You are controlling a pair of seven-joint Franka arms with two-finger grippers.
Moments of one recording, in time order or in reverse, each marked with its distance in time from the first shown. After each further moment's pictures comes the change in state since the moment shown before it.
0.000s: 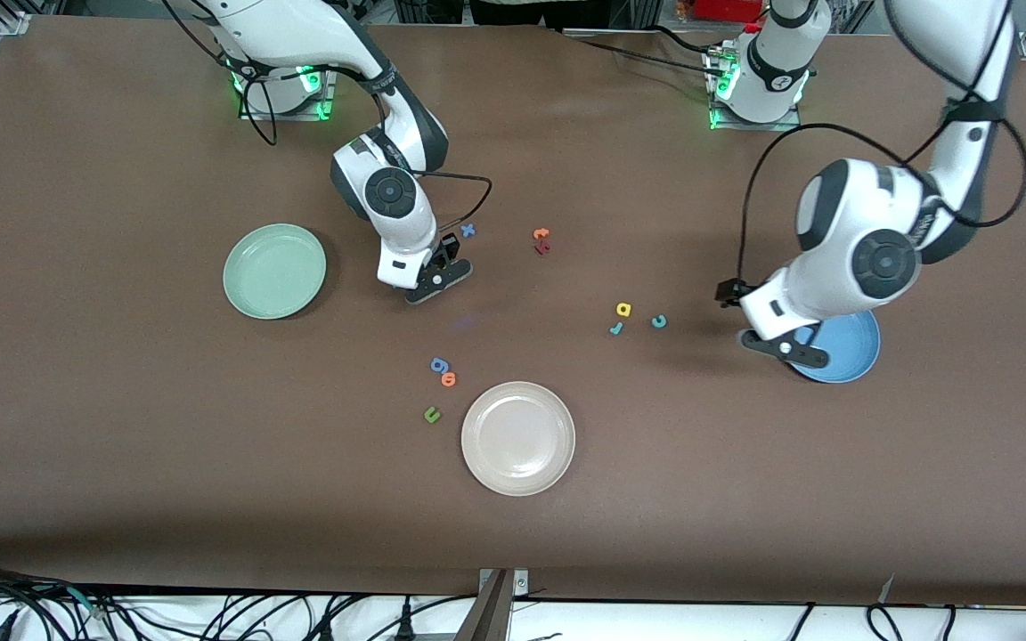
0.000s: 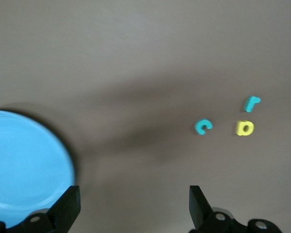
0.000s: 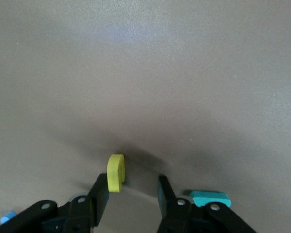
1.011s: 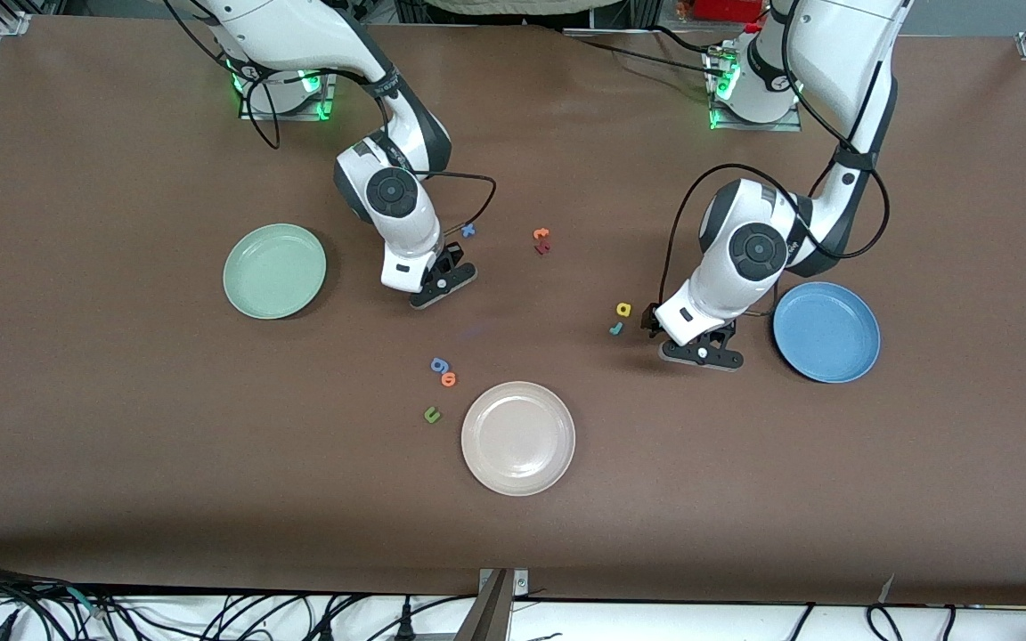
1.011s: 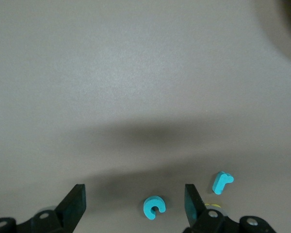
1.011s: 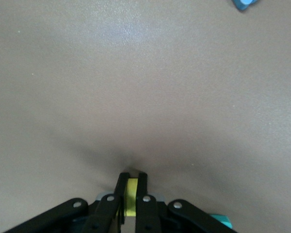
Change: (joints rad) left arm -0.155 0.122 0.018 -0.093 -0.031 0.444 -0.255; right arm 0.006 0.017 -0.003 0.027 -0.002 0.044 -0.003
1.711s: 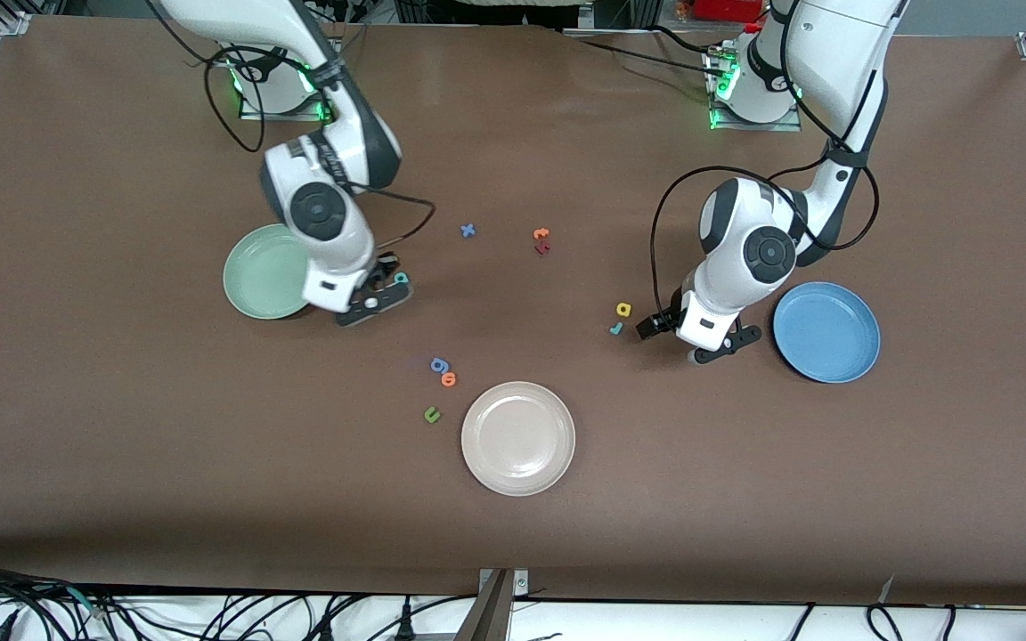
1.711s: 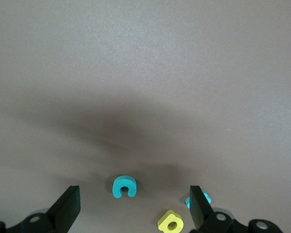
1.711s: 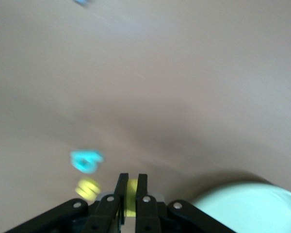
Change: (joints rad) left arm -0.008 0.001 0.001 -0.036 -0.173 0.003 -0.432; right arm 0.004 -0.163 -0.252 0.037 0.000 -0.375 -0.166
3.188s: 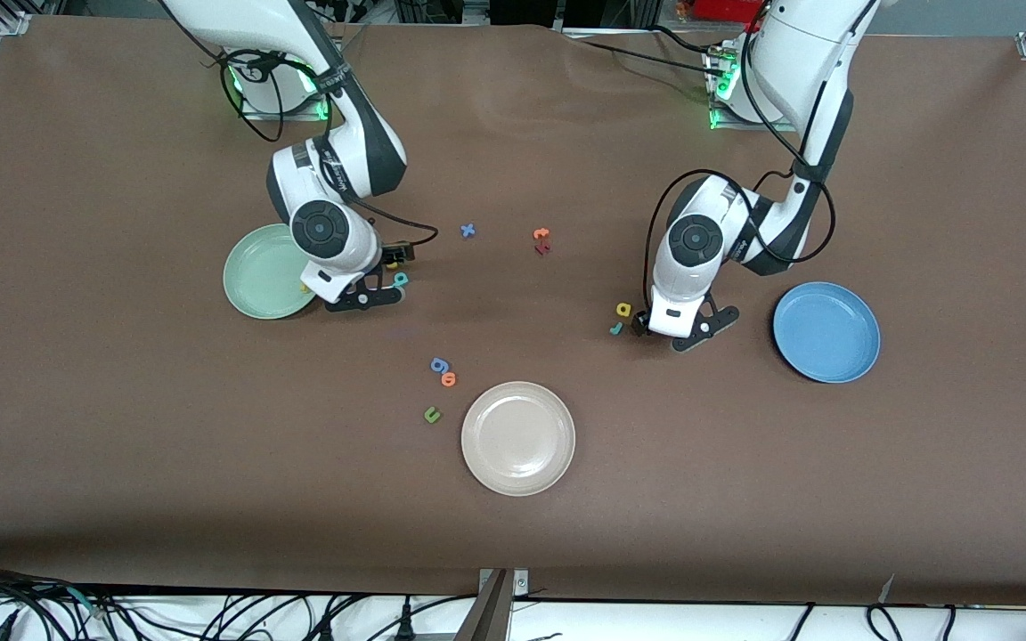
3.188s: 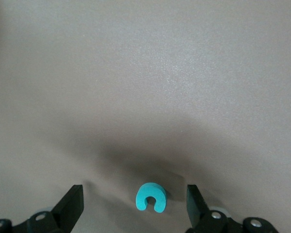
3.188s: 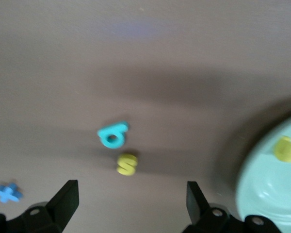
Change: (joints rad) left arm -0.073 0.053 0.005 -0.023 0.406 0.017 -0.458; right arm 0.010 0.056 0.074 -0.003 0.163 -0.027 0.310
